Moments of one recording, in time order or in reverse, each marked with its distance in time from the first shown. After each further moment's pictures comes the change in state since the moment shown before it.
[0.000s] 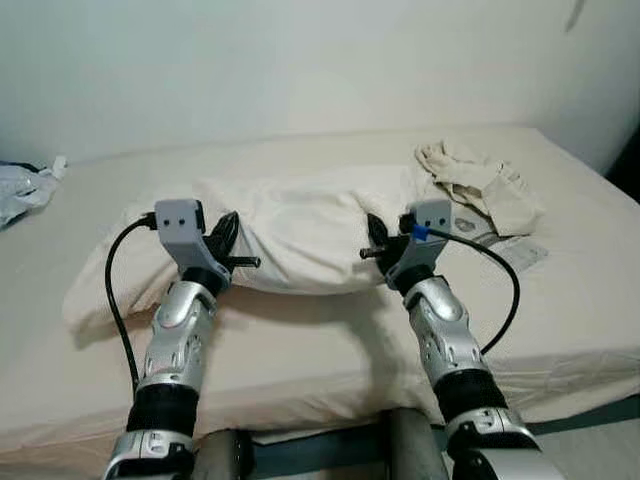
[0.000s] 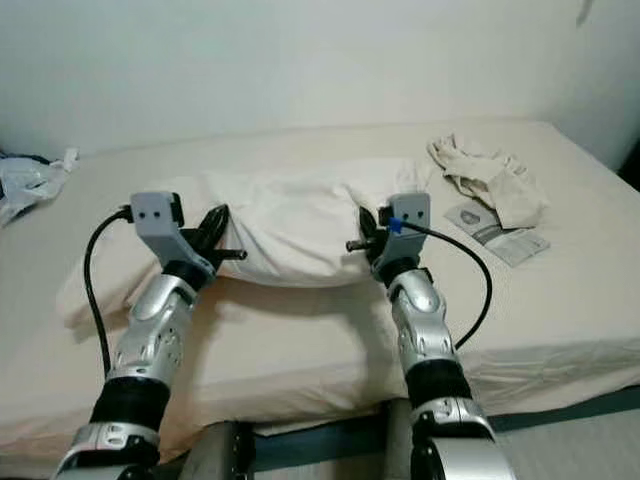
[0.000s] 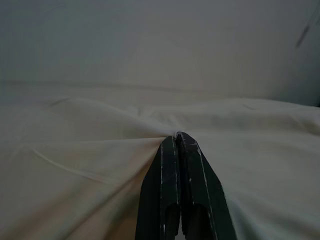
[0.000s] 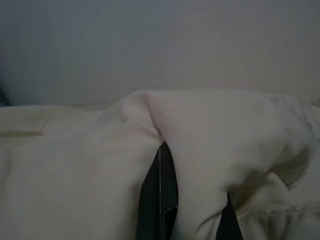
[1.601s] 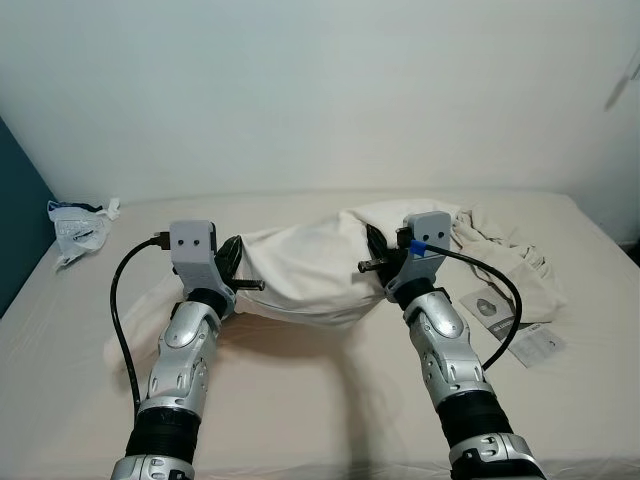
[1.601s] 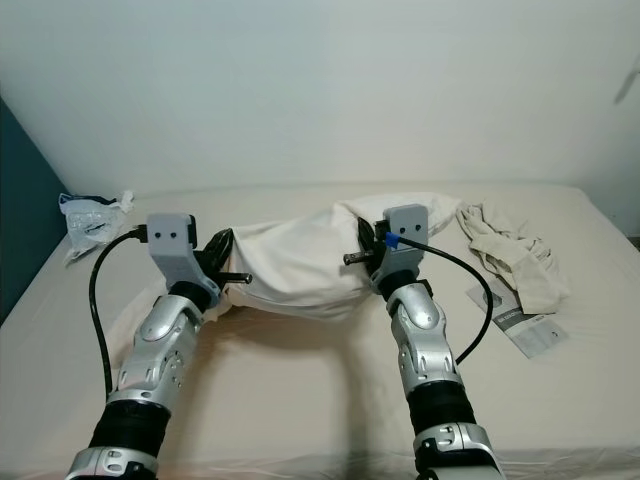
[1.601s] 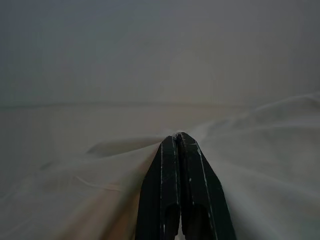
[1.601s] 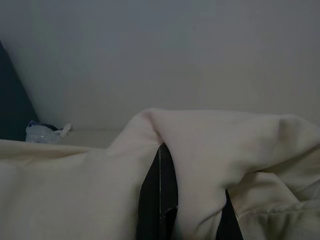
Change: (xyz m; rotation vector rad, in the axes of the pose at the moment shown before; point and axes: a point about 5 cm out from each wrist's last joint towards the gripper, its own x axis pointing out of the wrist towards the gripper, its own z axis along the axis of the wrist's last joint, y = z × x) left arm -0.021 0.002 -0.024 0.064 0.116 0.041; right arm -0.013 0.006 -0.010 -0.038 0.045 0.004
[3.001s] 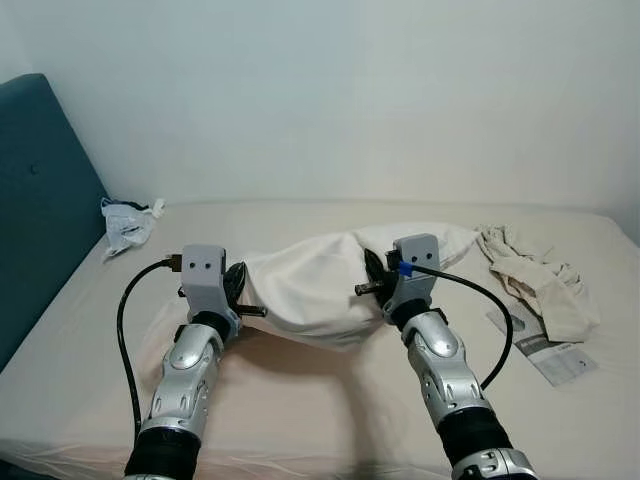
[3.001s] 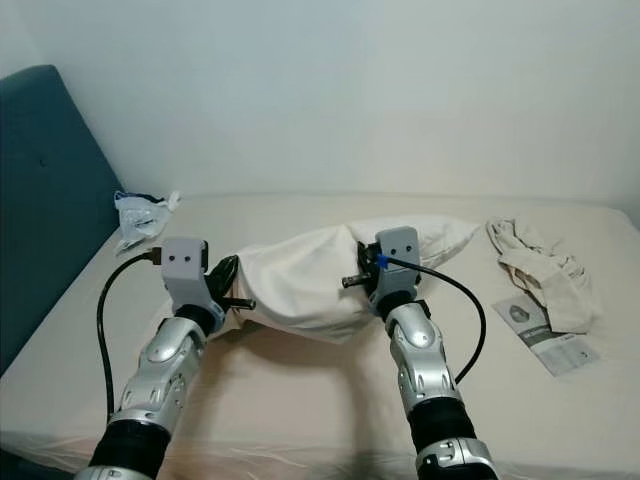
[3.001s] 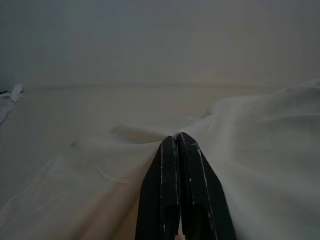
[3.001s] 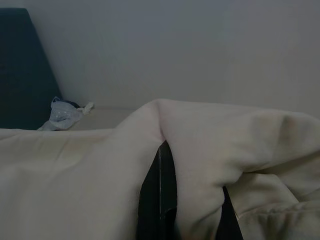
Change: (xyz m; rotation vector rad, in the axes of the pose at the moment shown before) left arm -0.014 -0.002 -0.023 0.036 0.086 0.004; right arm -0.013 0.006 -0.026 -0.010 0.089 -0.011
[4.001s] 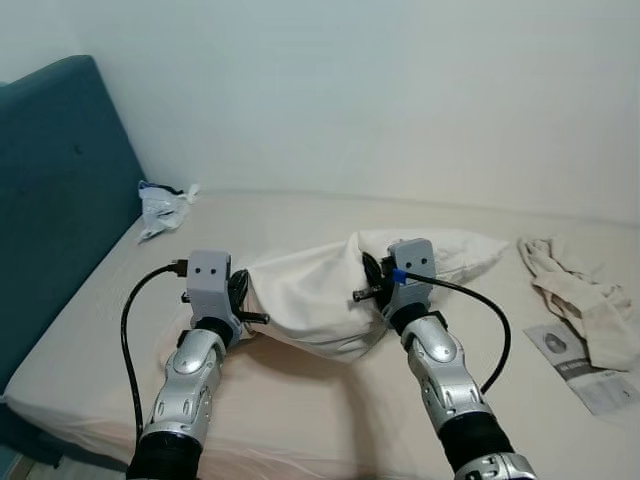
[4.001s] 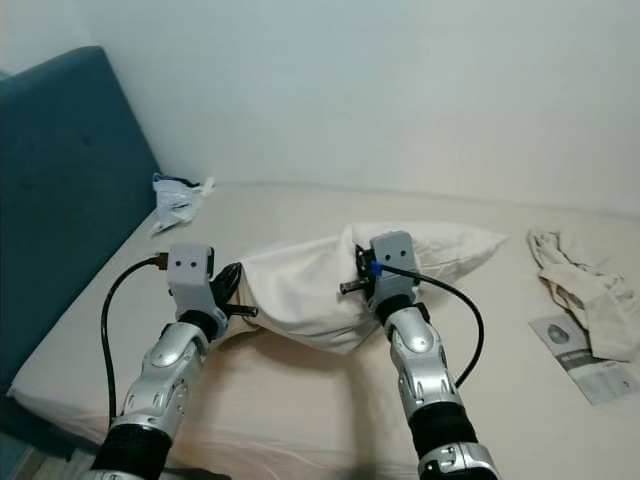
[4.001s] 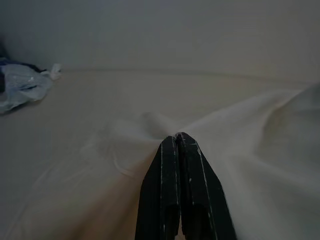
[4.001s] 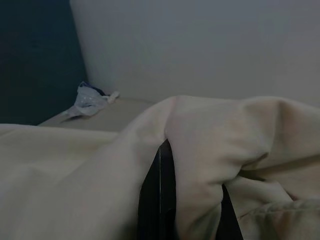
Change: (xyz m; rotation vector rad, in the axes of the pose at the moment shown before) left arm -0.003 -0.003 -0.007 0.016 0.034 0.005; right arm -0.003 0.004 -0.003 -0.071 0.000 0.019
